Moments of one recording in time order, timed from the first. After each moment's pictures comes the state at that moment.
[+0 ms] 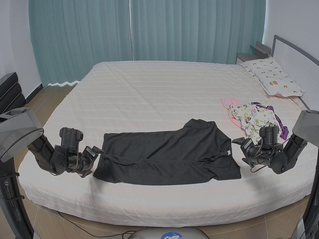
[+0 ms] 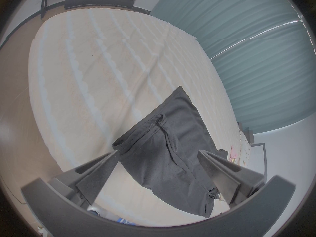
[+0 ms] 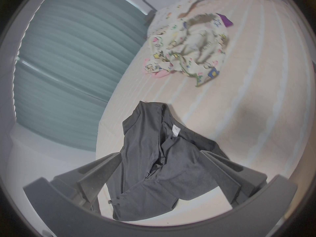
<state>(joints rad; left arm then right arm) -0.10 2.16 -0.79 -0.57 -0.09 -1.06 0.10 2.20 -0.72 -0.90 0.08 1.03</state>
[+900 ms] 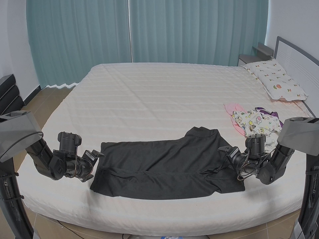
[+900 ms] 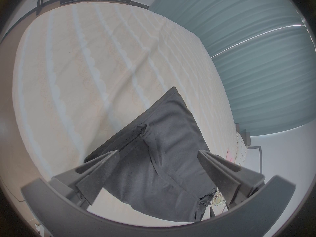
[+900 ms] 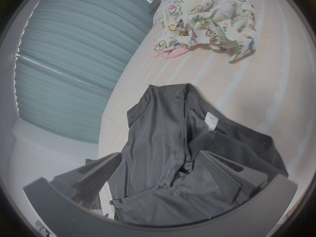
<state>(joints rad) -0.10 2.15 -0.73 -0.63 -0.14 -1.08 0.23 2.31 -0.72 -1.03 0.07 1.05</state>
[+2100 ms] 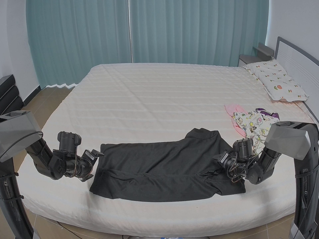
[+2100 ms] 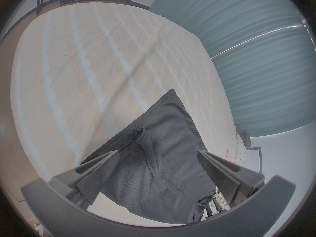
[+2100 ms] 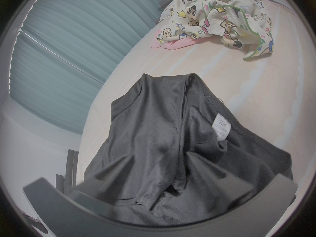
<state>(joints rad) -0.09 2.15 -0.73 -0.63 -0.14 -1.08 0.26 2.43 -0.86 -0.92 -0.02 0.92</state>
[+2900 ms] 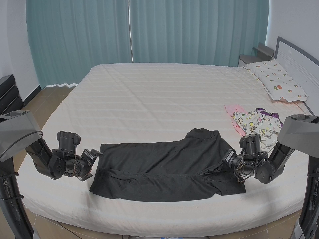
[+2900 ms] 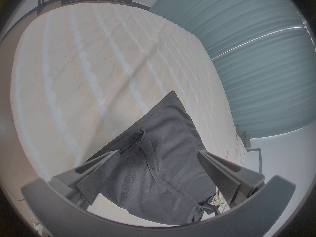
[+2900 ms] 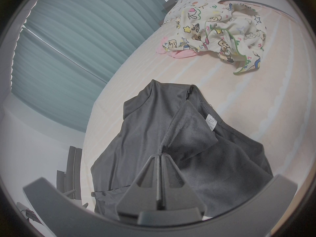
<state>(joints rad) -0.08 2.15 -0.74 -0.63 -0.14 -1.08 0.29 2.22 -0.70 -0.88 -0.03 0.91</state>
